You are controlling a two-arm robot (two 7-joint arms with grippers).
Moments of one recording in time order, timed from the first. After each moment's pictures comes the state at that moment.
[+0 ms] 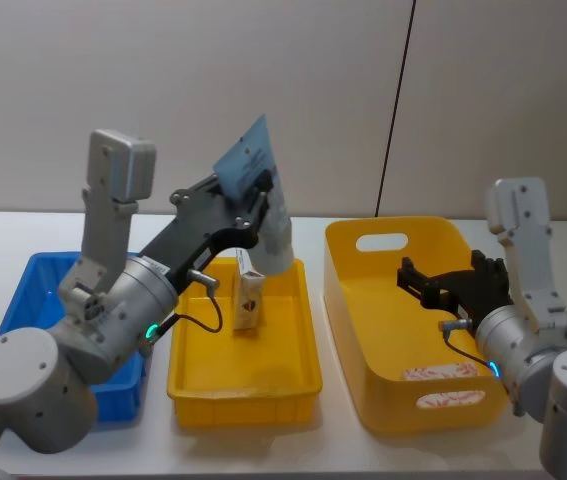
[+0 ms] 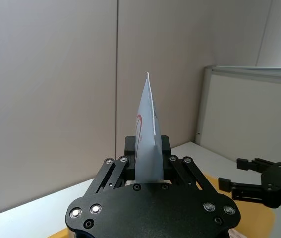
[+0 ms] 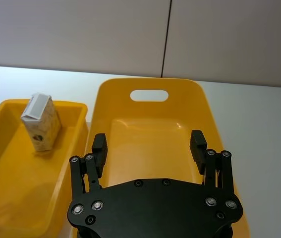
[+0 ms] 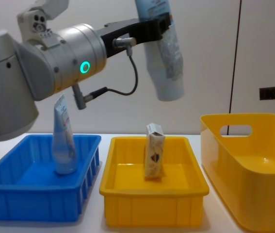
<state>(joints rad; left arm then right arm) -0.46 0.12 0.39 -1.50 -0.38 0.00 -0.33 0.22 0.11 -0.13 -1.78 0.08 0.61 -0.04</state>
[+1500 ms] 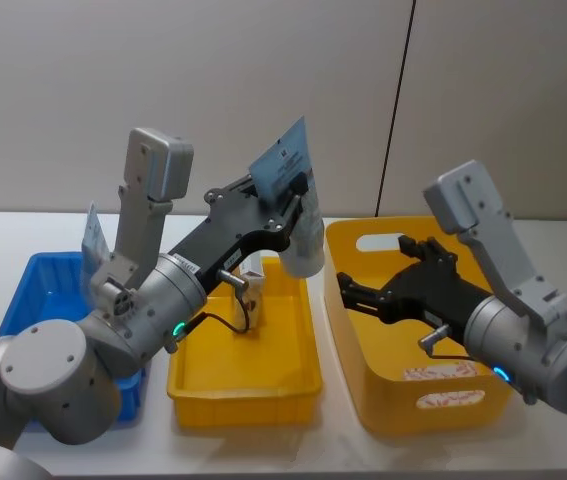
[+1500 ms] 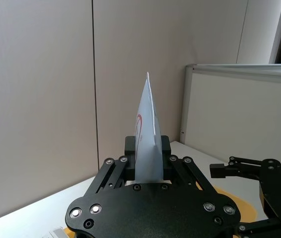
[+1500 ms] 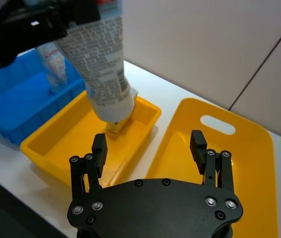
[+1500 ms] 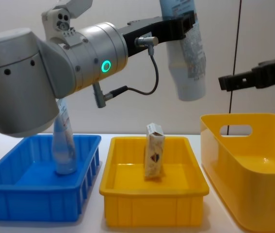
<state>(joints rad) -0.49 0.10 0.43 -1.46 -0.39 -0.01 -0.36 0.24 0.33 -0.24 -1.90 0.09 0.64 0.31</state>
